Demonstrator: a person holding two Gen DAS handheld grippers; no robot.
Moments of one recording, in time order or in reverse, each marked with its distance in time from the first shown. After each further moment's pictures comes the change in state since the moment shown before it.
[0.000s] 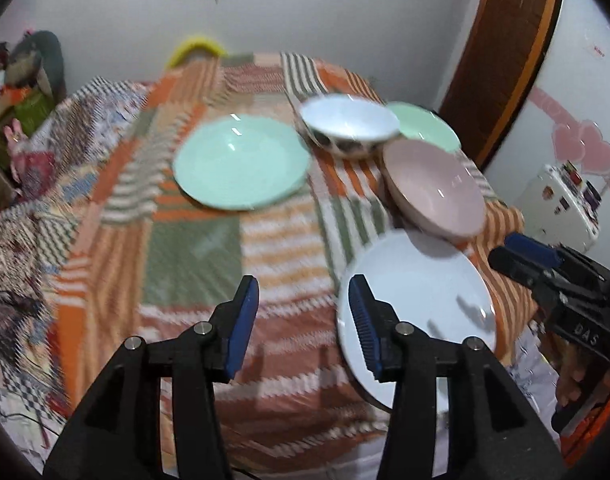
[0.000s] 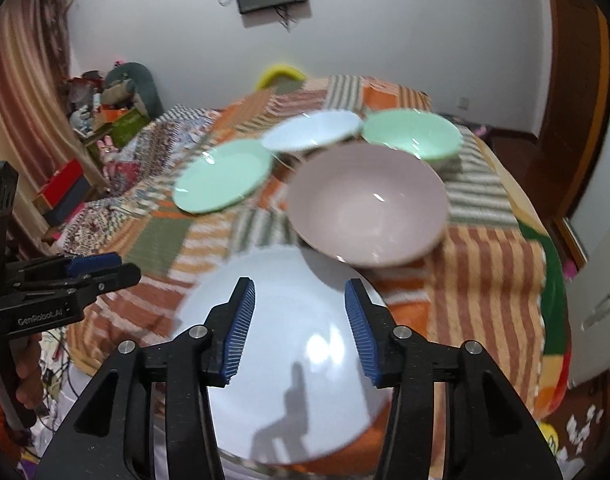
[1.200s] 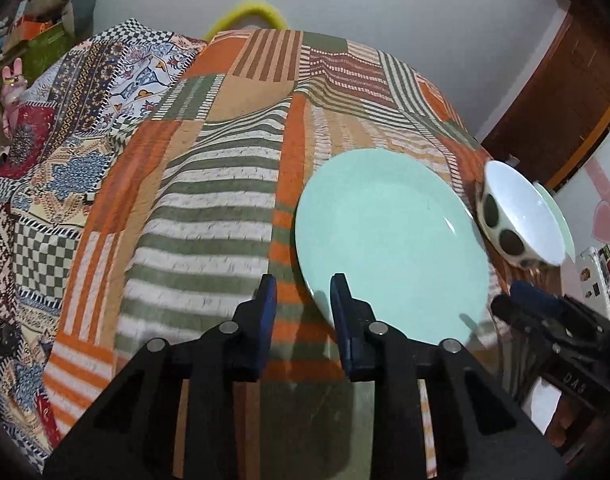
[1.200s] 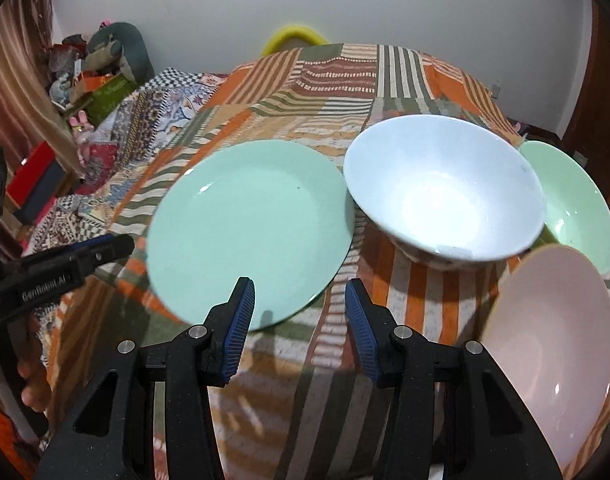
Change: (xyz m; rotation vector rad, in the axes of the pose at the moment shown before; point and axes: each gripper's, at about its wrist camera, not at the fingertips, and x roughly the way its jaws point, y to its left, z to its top) left arm 0.155 0.174 0.090 -0.212 0.076 -0.005; right arm 0.173 0.061 0.081 -0.022 0.175 -0.048
